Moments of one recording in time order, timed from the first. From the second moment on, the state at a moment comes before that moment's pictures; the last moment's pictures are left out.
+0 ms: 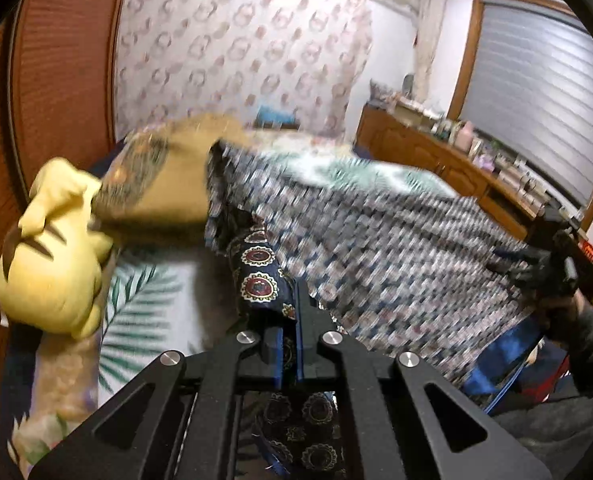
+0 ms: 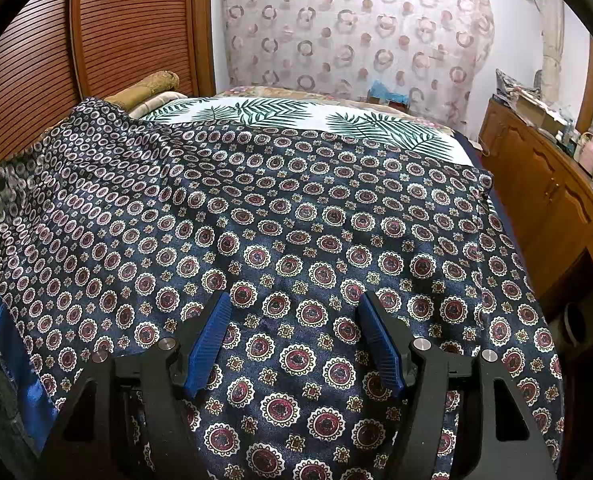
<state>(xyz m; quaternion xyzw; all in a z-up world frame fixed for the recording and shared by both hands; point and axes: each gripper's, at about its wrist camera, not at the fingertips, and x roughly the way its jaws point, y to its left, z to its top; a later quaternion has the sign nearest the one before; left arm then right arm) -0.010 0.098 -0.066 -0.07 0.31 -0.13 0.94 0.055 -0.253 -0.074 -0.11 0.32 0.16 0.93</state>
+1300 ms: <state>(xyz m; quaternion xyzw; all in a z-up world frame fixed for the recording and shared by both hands) 0.065 -0.103 0.015 0.04 0.26 -0.31 0.91 -0.013 -0.290 -0.031 -0.08 0.30 0.10 0.94</state>
